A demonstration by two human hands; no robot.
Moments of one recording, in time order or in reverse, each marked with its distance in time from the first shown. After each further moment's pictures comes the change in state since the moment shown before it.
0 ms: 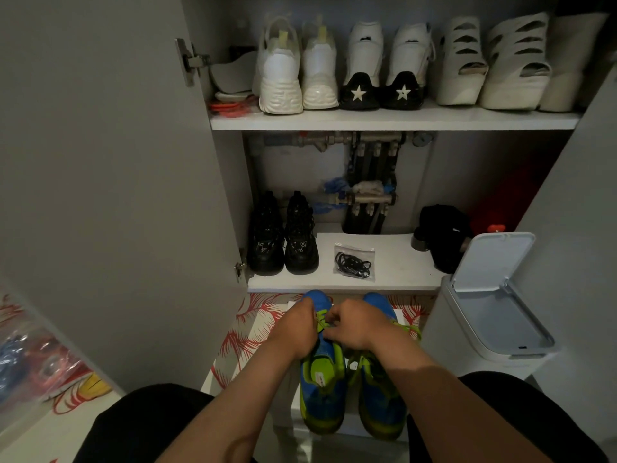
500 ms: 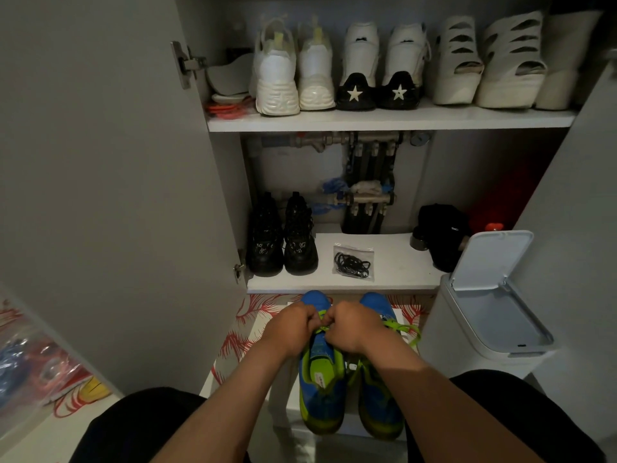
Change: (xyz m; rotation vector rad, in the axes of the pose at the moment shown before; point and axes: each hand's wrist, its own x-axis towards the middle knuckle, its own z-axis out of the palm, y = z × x) left_hand 0.001 -0.010 -0.006 -0.036 -0.045 0.058; right_hand 0.000 -0.006 0.007 -0.005 0.059 0.004
